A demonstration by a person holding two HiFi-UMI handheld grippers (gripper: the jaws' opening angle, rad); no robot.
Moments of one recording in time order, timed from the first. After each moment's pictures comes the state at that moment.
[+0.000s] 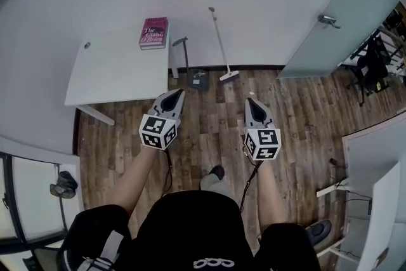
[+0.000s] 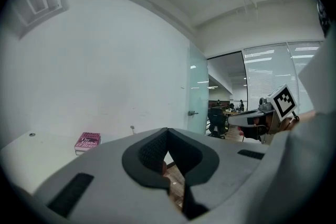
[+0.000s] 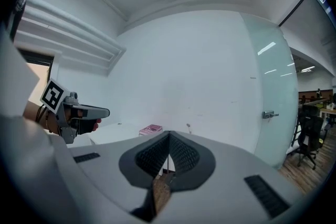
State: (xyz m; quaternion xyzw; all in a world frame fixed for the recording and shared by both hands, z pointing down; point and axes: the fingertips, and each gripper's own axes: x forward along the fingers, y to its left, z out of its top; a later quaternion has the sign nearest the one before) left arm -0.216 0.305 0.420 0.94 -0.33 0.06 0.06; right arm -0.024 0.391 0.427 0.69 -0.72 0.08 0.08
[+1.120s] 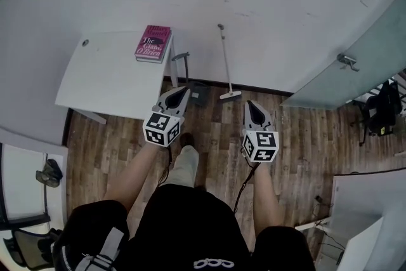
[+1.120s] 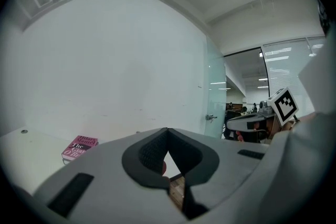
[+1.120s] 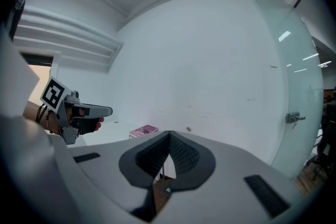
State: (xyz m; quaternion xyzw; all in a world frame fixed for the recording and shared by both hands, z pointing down) left arm -0.109 0.127 0.439 0.92 -0.38 0.05 0.07; right arm 0.080 0.189 0.451 0.64 -0.76 0.08 0.10
